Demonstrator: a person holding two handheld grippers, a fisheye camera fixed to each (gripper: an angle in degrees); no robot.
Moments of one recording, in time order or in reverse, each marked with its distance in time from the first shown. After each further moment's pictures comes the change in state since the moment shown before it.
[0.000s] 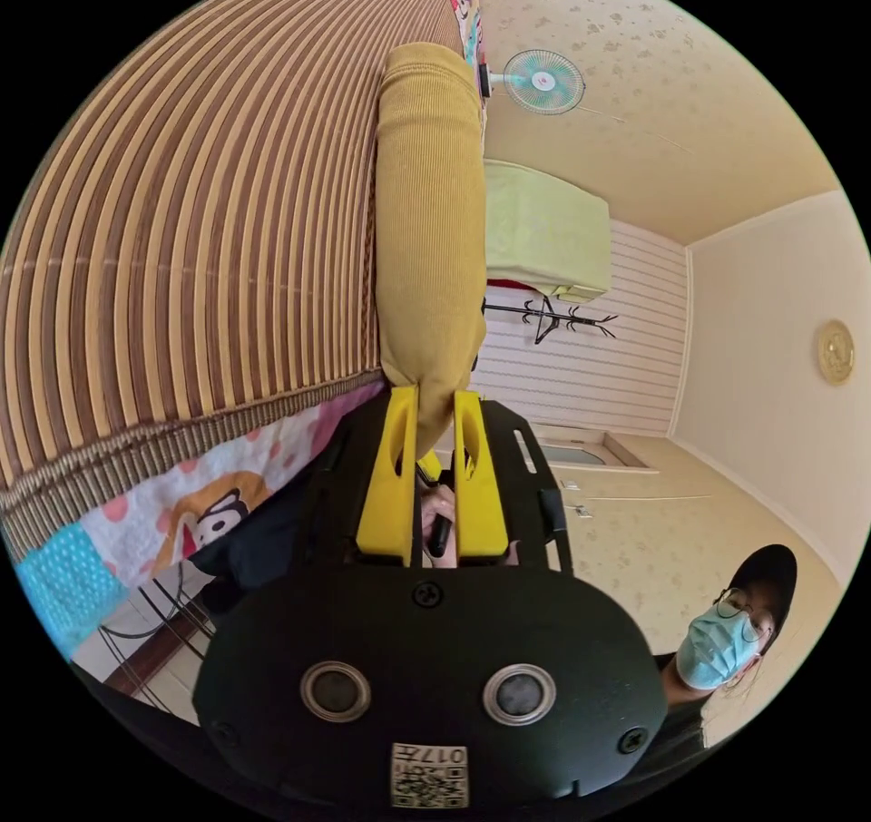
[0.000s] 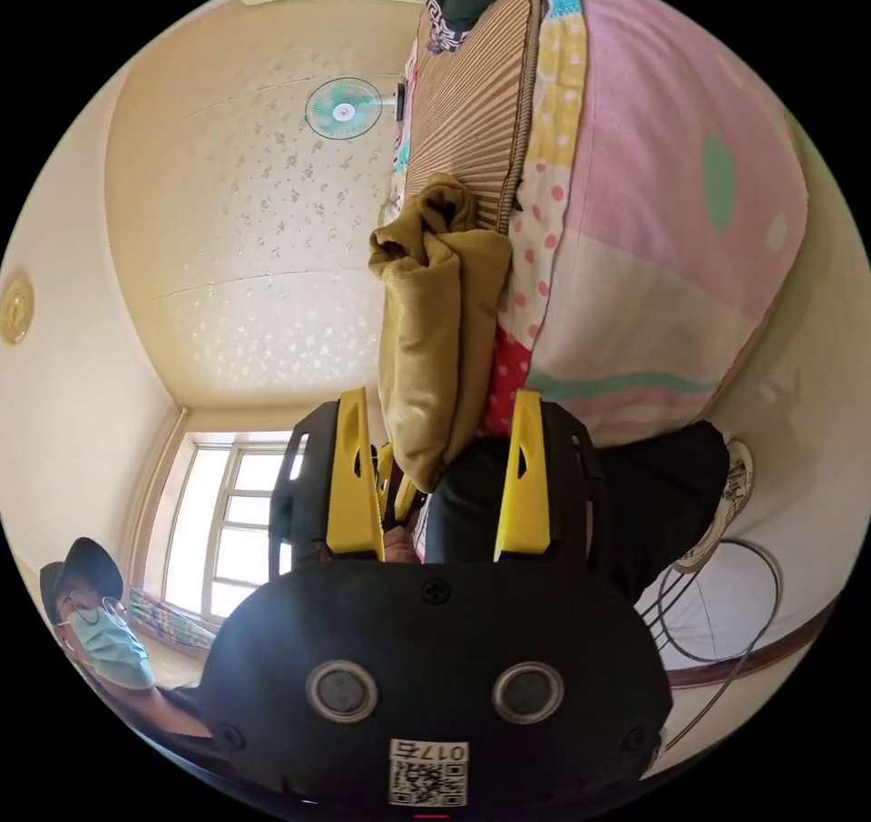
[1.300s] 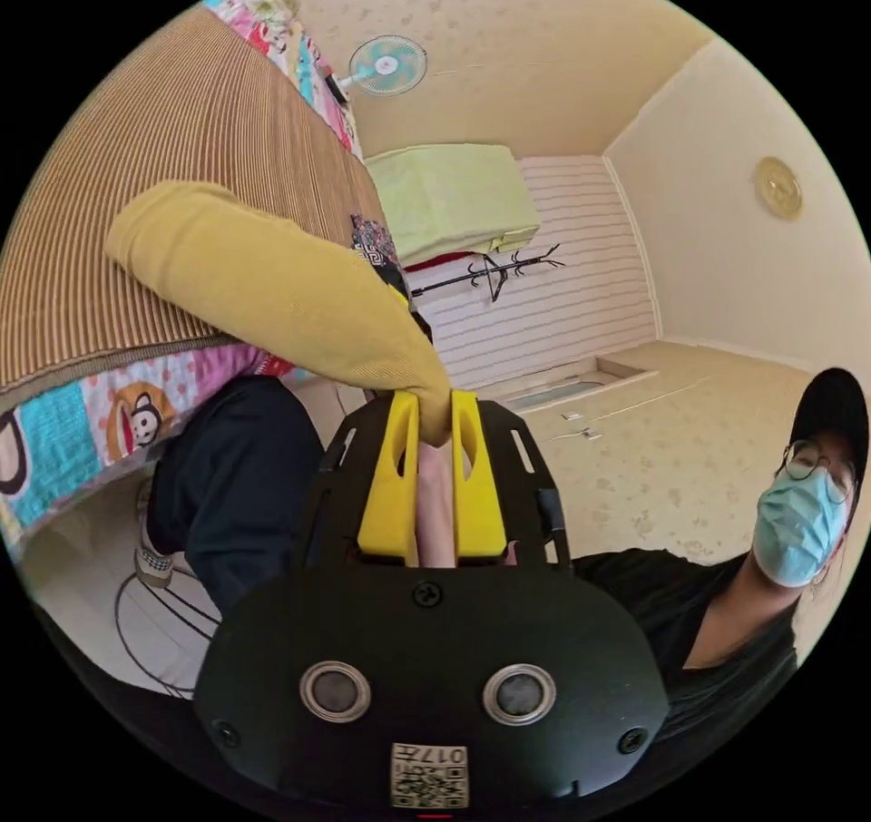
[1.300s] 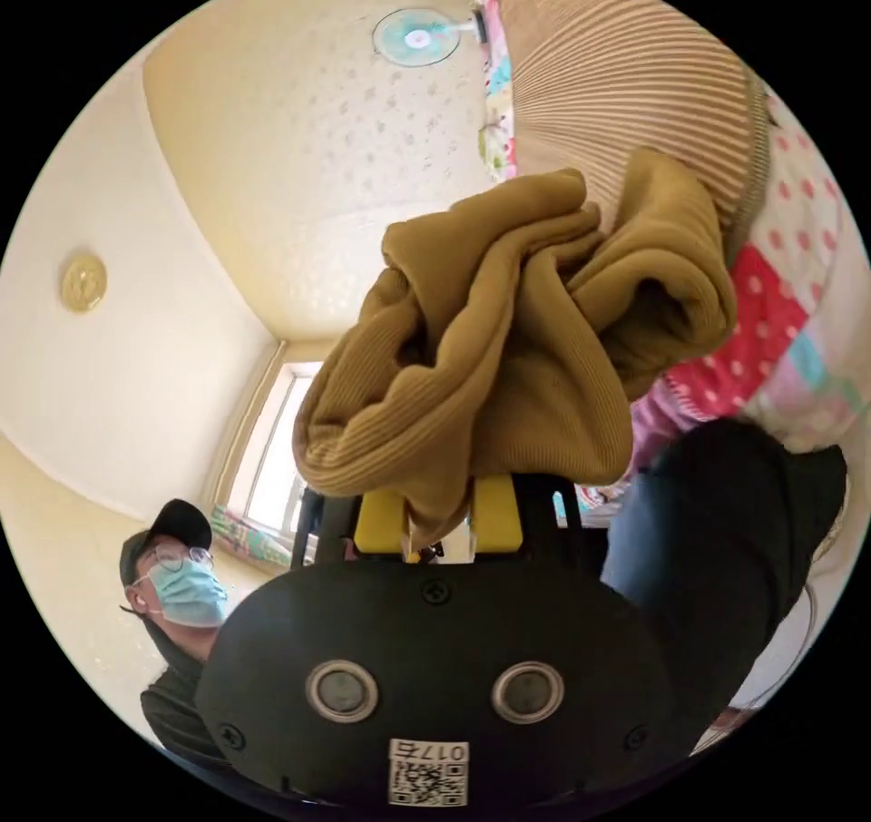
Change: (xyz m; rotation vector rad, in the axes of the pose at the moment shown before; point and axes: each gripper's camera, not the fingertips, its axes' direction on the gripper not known) left arm 0.090 0.186 -0.054 0.007 -0.020 0.397; right arm -0.031 0.008 -0.080 -0.269 -0.367 -0.184
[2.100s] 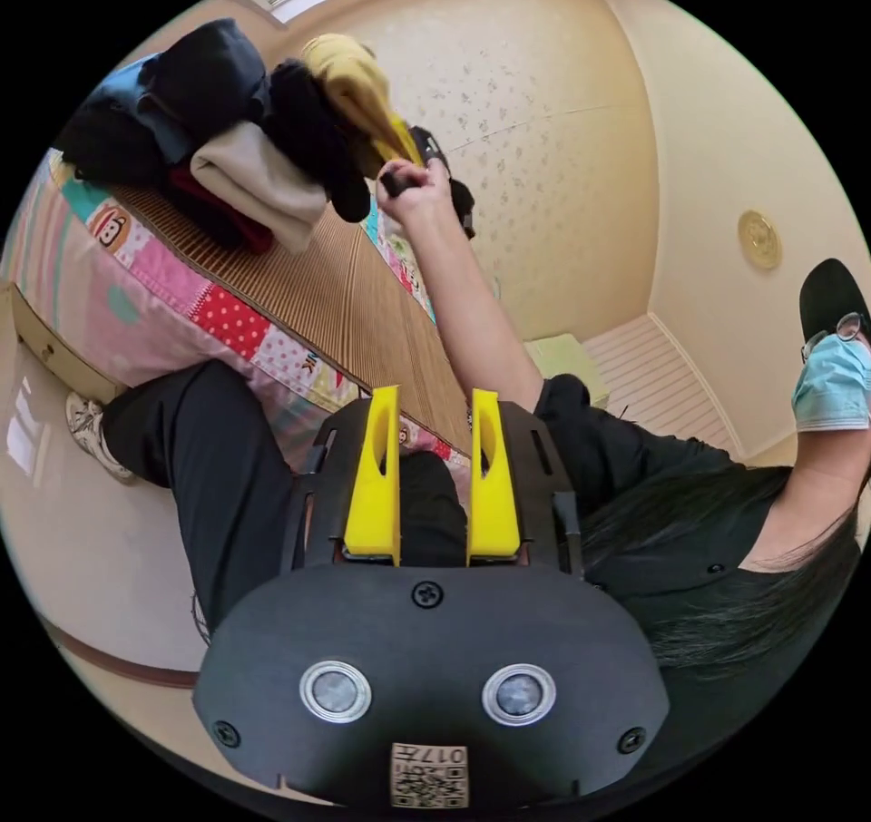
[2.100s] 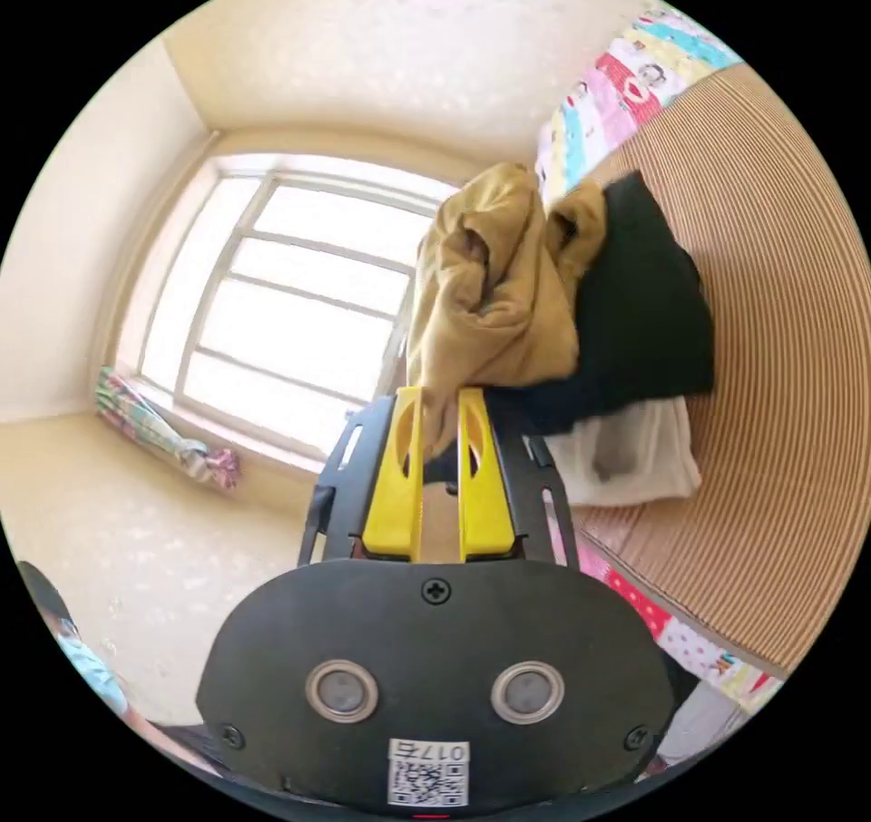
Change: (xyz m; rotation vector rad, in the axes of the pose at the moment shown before) left arm 0.060 0.332 -0.232 0.672 -0.405 -0.077; right arm 0.062 0.220 0.645 -0.574 0.226 -0.225
